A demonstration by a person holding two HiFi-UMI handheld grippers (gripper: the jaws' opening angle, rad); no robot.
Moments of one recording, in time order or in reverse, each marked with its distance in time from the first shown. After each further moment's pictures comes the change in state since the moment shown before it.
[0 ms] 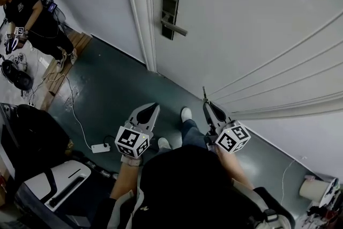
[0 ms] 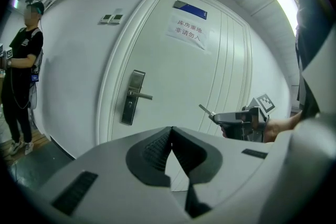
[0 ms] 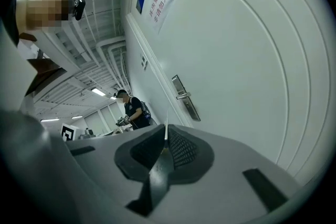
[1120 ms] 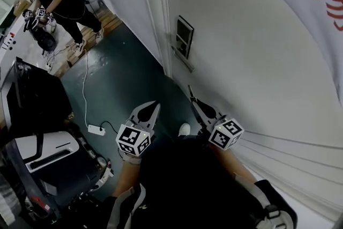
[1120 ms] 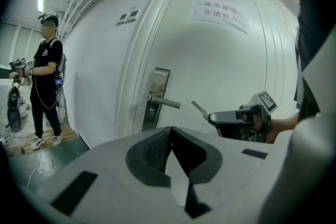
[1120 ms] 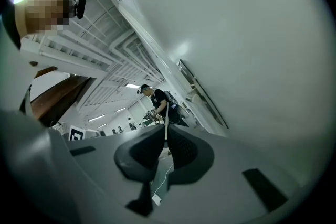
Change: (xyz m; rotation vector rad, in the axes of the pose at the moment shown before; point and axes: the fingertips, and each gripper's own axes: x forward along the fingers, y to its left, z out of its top) left arm 0.139 0.060 0.045 -0.066 -0.028 0.371; right arm 0.161 -0.078 0.077 0.046 0.230 0.456
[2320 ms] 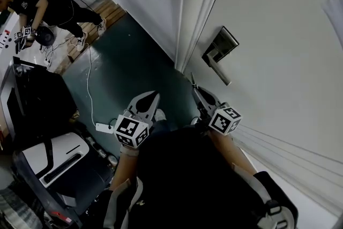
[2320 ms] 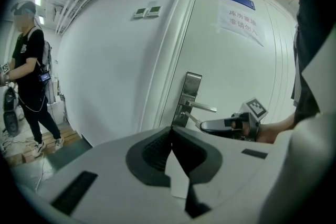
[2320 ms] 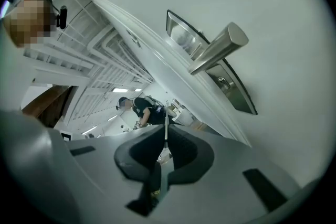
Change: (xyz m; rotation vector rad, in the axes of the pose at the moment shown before) left arm -0.002 0.169 0.021 -0.010 0.064 -0.029; right arm 0.176 -0.022 -0.030 0.176 0.011 -0.079
